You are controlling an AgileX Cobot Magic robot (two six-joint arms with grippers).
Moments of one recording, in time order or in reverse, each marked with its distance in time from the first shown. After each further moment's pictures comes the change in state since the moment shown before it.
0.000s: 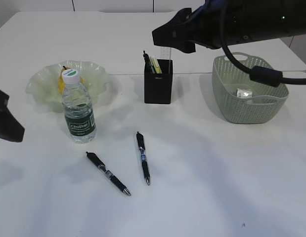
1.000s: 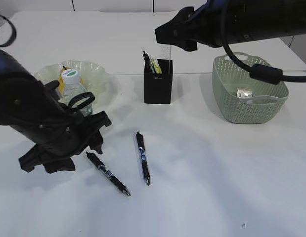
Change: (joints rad) left arm -0.354 0.476 -0.038 0.399 -0.391 -1.080; right arm 0.000 0.000 0.002 0.000 0.036 0.000
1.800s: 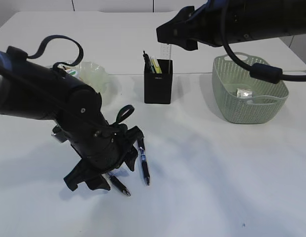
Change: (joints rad) left arm -0.069 0.243 -0.168 -0.179 0.018 -0.056; right arm 0.000 0.000 0.000 0.000 0.015 0.000
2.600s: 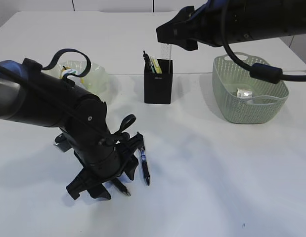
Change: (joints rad) left arm -0.002 0.060 0.000 -0.047 0.000 0.000; right arm 0.000 0.000 0.000 0.000 0.000 0.000
